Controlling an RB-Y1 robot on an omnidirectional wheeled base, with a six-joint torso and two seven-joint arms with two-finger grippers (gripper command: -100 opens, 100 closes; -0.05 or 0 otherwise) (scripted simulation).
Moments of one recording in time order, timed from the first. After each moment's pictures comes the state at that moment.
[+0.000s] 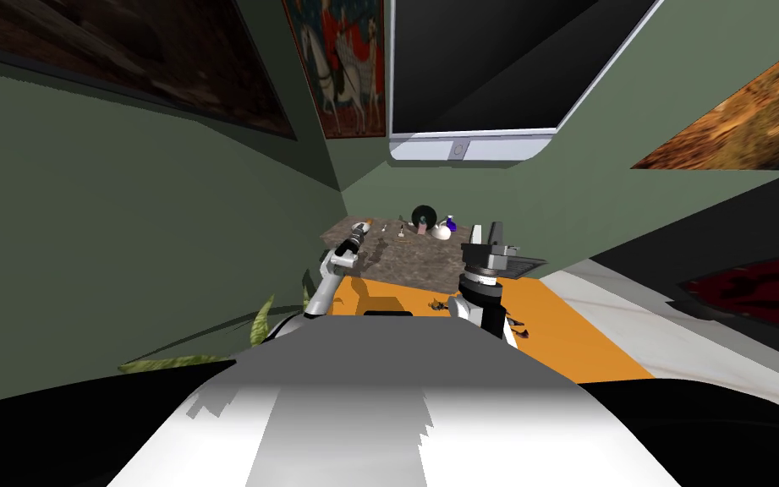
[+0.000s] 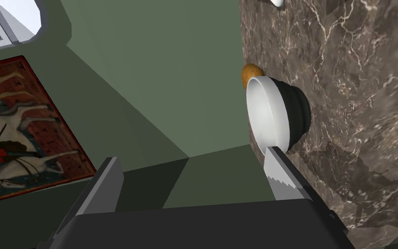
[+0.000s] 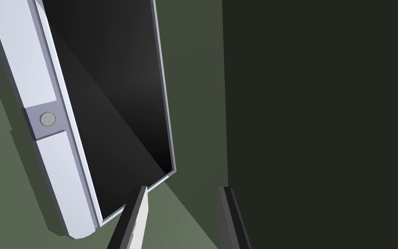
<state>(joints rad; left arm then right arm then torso) -0.27 0.20 -0.07 -1.69 0.01 0.42 0.06 0.48 -0.02 -0.04 -2.37 0.00 -0.56 -0.17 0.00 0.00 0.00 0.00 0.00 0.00</state>
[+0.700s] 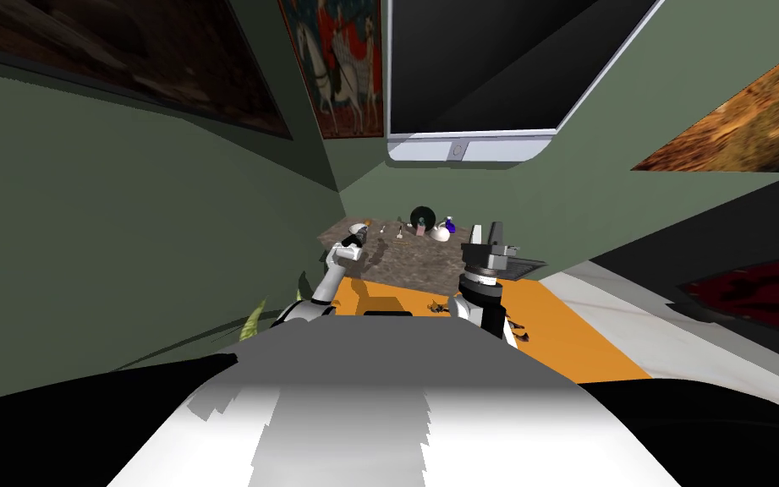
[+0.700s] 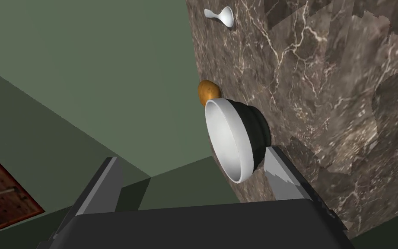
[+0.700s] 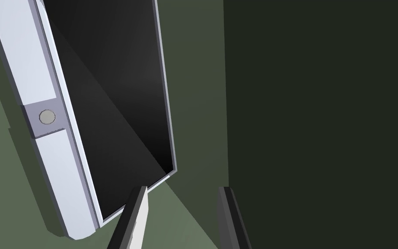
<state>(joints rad) -0.41 0.20 -0.07 -1.54 0.04 0.62 0.07 0.48 -0.02 -0.04 -2.37 0.00 -0.56 -0.17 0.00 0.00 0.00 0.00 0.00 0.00</state>
